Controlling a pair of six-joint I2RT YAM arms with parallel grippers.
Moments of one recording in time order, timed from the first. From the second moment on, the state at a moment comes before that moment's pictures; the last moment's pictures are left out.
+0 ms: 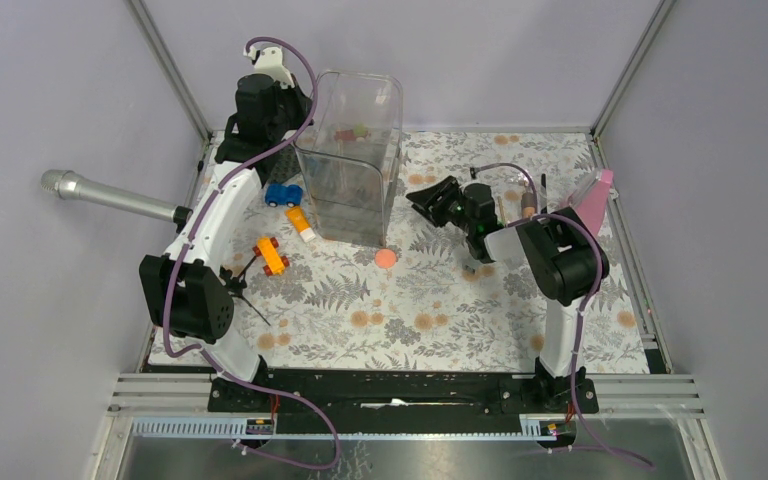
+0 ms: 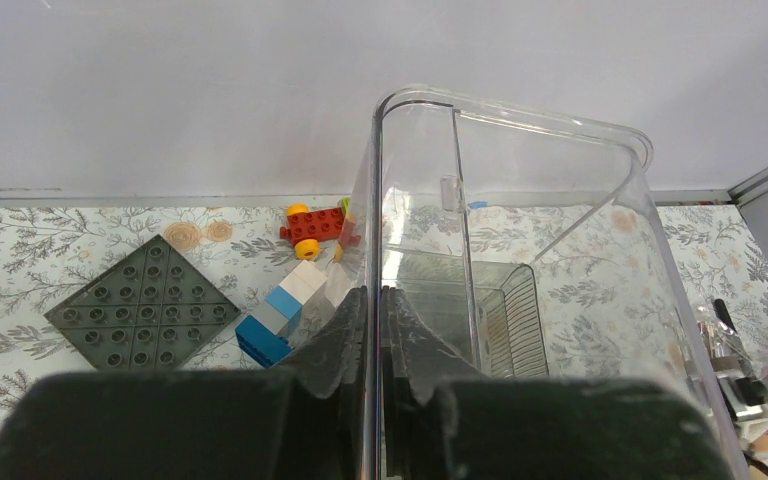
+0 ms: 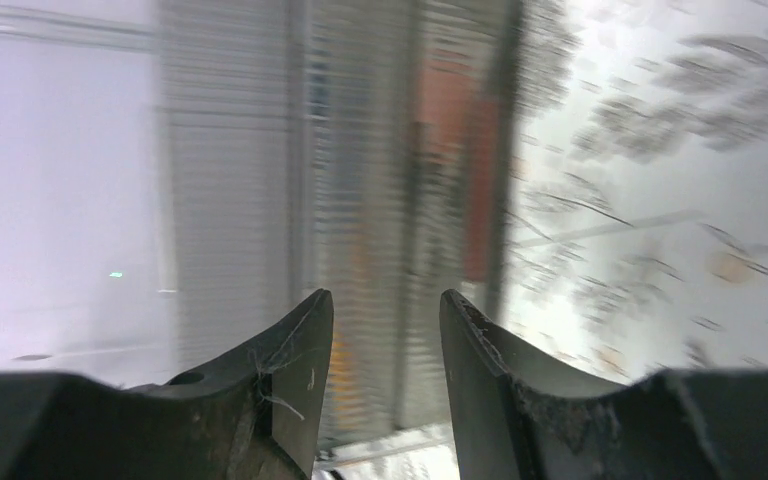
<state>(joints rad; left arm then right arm) -0.21 1.66 1.62 -0.16 0.03 -0.24 0.39 1.99 0.90 0.78 -0.27 1.19</state>
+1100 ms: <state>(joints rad) -0.21 1.66 1.62 -0.16 0.03 -0.24 0.39 2.27 1.11 1.15 -0.44 1.54</state>
